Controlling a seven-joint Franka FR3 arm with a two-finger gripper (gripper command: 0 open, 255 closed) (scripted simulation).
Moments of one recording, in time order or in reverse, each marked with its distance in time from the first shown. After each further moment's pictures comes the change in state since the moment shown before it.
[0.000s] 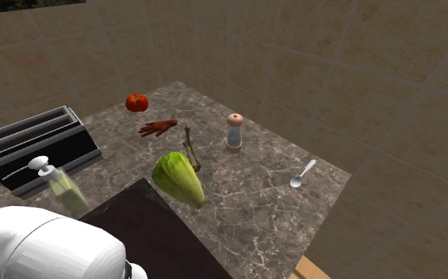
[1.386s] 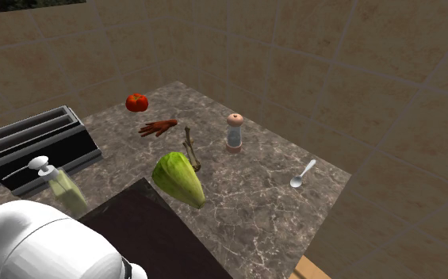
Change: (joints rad) arm -0.135 0.256 0.121 0.469 -0.102 -0.235 0.086
